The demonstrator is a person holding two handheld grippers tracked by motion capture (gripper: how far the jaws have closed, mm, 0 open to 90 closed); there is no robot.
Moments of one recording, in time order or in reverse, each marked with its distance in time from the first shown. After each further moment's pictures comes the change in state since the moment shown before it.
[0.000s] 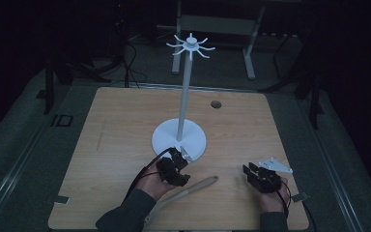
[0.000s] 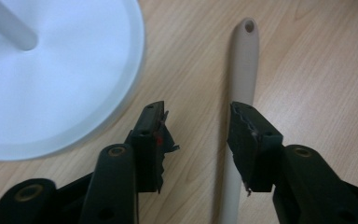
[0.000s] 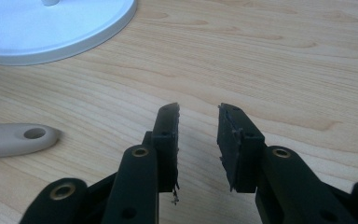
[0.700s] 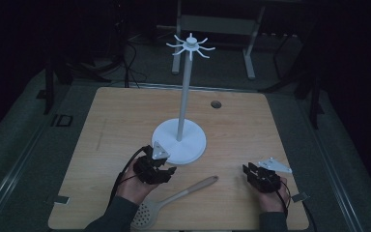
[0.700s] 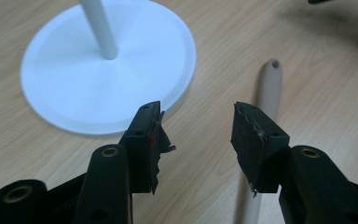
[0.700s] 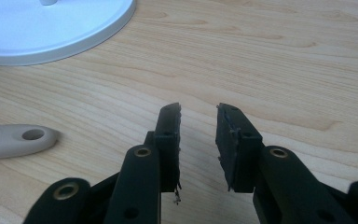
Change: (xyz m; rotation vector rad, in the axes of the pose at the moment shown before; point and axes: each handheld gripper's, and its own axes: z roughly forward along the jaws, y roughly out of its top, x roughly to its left) left arm 0.017 -0.037 -0.046 -0.210 0.088 -0.112; right arm 0.001 0.000 0.001 0.001 -0.008 0.003
